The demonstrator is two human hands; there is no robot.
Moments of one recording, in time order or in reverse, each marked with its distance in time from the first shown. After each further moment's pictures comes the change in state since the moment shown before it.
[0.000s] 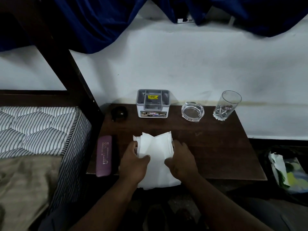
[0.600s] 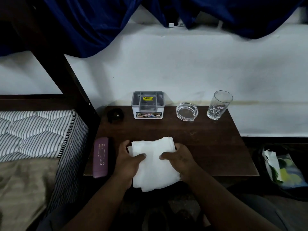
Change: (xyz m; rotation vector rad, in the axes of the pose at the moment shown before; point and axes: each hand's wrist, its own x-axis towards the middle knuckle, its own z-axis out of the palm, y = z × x) left_hand 0.005 -0.003 -0.006 -0.341 -0.073 -0.082; right_hand 0.001 0.004 -0.008 0.769 -0.086 0.345
